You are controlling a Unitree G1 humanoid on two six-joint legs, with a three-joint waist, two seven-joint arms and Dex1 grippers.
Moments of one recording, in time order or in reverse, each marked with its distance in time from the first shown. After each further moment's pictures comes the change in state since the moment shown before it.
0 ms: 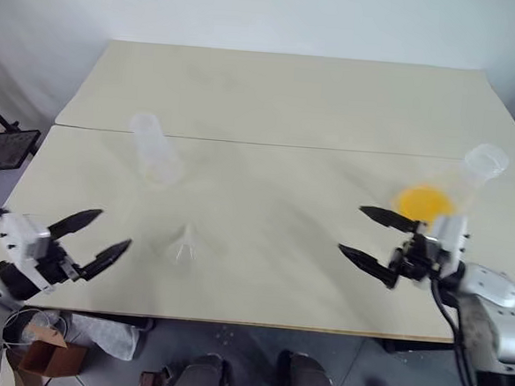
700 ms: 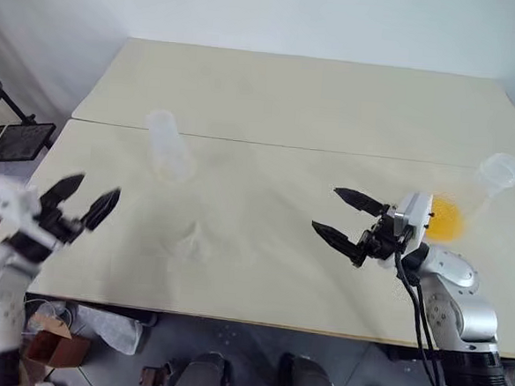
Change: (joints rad) left arm -0.412 -0.006 -0.131 0.024 -0.004 0.214 0.247; right arm -0.021 0.052 0.027 -0.002 -0.014 0.039 -0.103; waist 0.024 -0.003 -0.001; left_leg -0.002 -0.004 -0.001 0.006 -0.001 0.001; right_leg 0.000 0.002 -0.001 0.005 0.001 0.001
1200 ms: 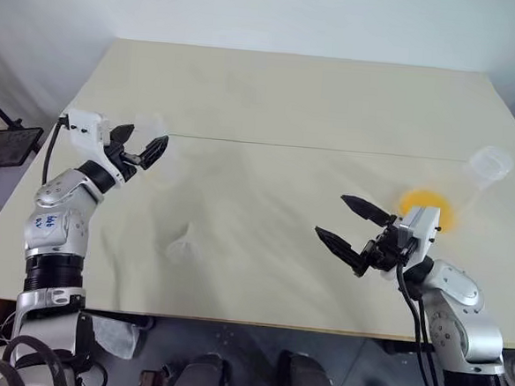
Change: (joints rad) left arm -0.419 -0.066 -0.186 0.431 0.200 -0.089 0.085; right arm 0.090 0.026 -0.008 -0.098 0.000 -0.001 -0.089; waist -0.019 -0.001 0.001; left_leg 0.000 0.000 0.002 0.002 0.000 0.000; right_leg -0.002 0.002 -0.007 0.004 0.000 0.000
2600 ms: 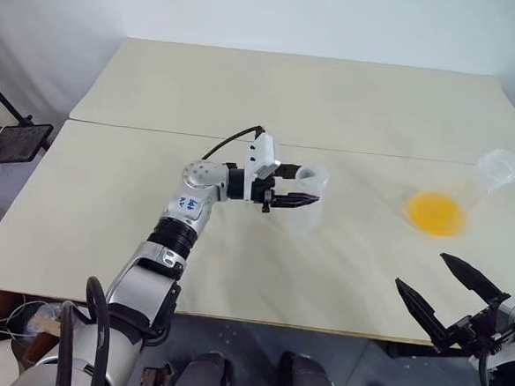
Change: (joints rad) left arm -0.329 -0.375 -0.428 0.365 0.179 -0.374 -0.618; right arm 0.672 0.001 -0.430 -0.407 0.060 -0.037 -0.127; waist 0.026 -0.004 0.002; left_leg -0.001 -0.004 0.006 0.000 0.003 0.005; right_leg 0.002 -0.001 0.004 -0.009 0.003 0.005
